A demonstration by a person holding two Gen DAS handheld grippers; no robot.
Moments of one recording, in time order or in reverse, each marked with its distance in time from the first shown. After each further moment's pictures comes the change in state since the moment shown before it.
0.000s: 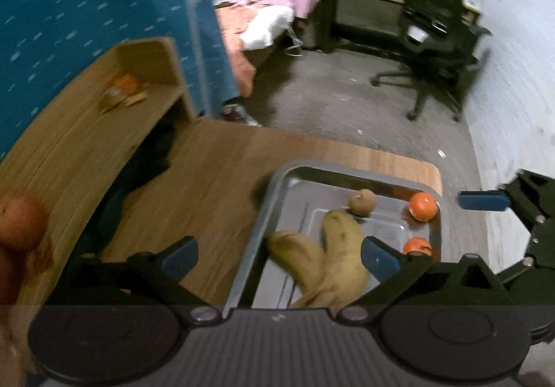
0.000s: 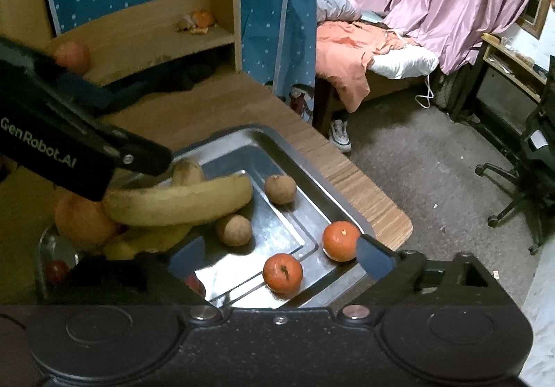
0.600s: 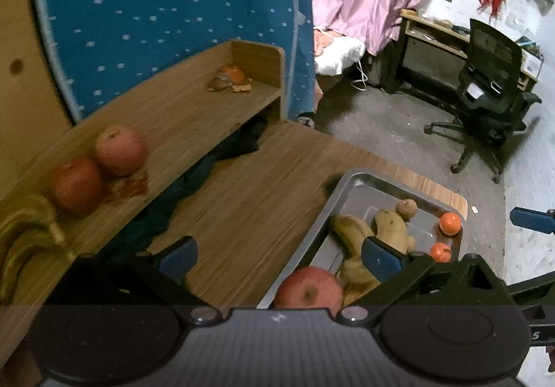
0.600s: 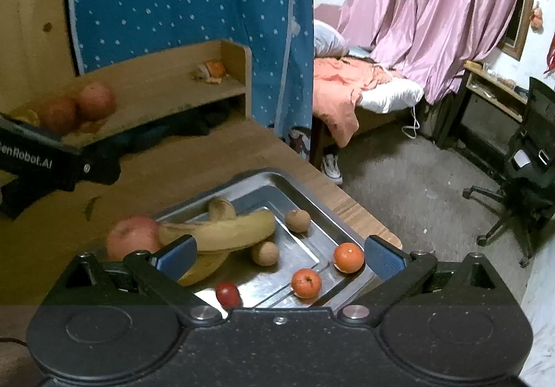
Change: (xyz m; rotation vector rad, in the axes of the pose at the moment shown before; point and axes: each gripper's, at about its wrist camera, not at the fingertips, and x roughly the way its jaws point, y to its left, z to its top) left arm -0.079 0.043 -0.050 -0.229 -0.095 0.134; right arm -0.068 0.035 -0.003 0.018 -0.133 -0.038
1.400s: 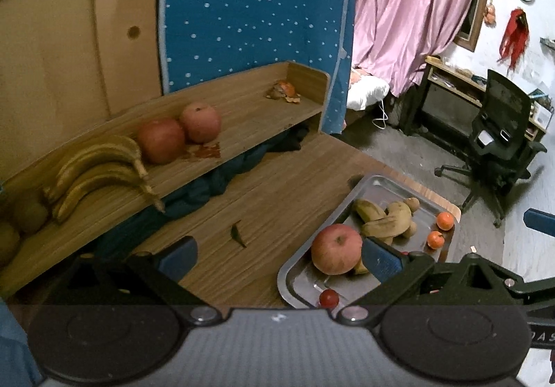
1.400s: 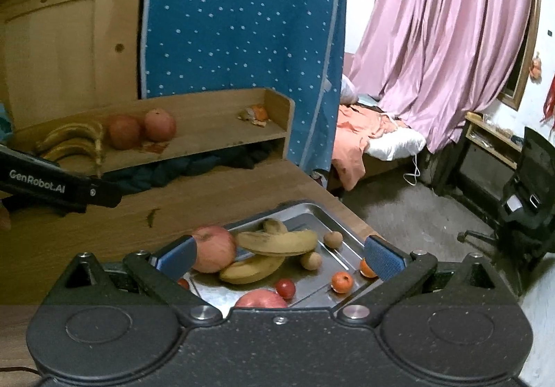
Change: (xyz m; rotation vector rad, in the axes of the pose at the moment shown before) left arm -0.092 0.043 -0.075 -0.152 -0.113 0.032; right arm -0.097 0.071 -0.022 -0.086 -0.151 -0.004
